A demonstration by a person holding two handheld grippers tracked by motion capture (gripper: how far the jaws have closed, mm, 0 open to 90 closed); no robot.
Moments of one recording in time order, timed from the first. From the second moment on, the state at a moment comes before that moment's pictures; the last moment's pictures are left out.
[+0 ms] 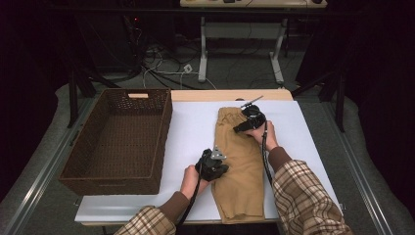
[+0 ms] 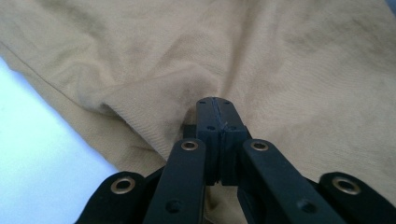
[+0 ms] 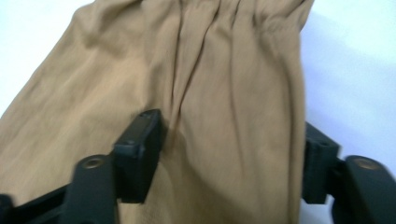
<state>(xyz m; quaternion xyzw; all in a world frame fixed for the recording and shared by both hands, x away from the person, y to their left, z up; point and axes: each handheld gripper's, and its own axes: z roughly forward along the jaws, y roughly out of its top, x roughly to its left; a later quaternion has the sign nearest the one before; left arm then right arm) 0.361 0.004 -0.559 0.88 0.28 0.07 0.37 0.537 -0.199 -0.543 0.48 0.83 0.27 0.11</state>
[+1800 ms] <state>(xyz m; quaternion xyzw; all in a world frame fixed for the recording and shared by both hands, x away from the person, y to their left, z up) 0.361 0.003 -0.559 0.88 0.28 0.07 0.37 0.539 -0.192 -0.528 0.47 0.81 0.31 0.14</state>
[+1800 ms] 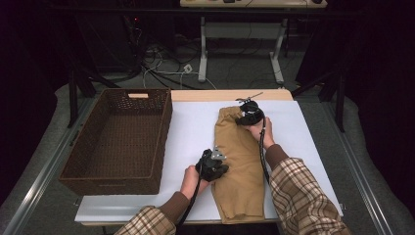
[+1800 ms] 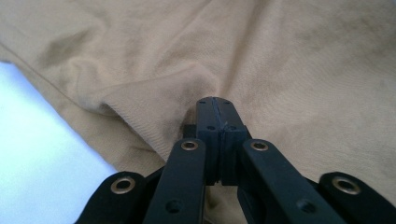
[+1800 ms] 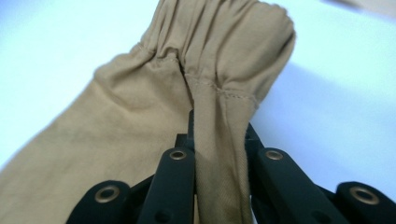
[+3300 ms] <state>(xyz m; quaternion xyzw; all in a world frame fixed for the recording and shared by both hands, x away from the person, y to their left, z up) 0.360 0.002 -0.558 0.88 0.29 0.06 0.37 0.458 -0.206 -0.492 0.36 0.83 0.40 0.12</state>
